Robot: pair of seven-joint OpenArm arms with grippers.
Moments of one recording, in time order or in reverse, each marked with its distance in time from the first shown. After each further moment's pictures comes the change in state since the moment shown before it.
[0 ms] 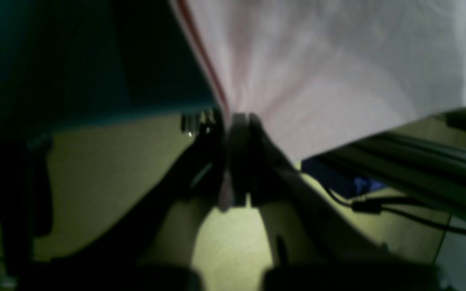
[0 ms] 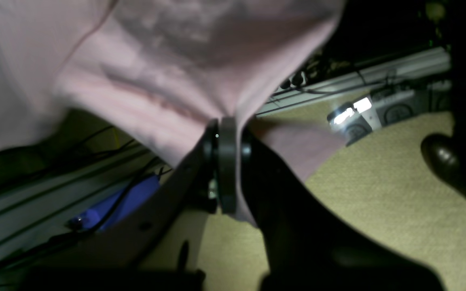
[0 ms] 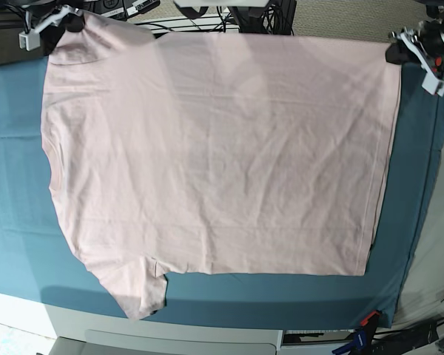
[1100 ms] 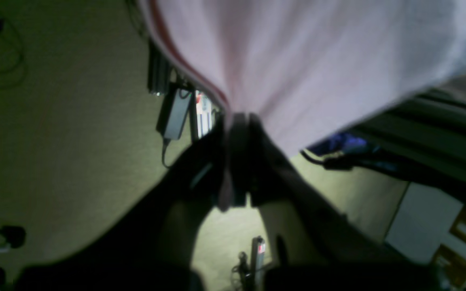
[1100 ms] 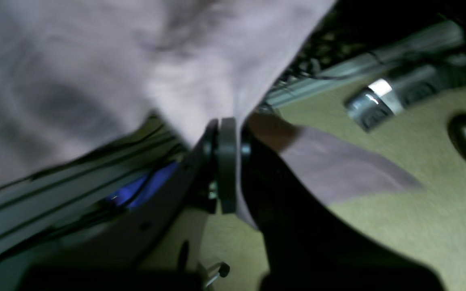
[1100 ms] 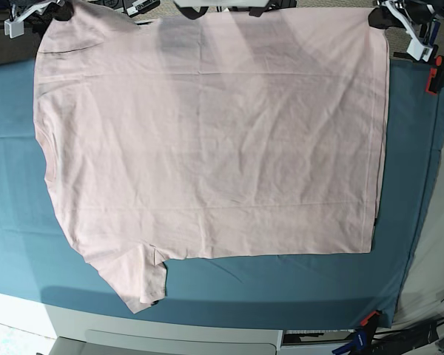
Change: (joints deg) left arm 7.8 5.7 -0.1 4.1 -1.1 -1.5 2.0; right arm -3.7 -0.4 6.8 1.4 13.5 2.3 -8.9
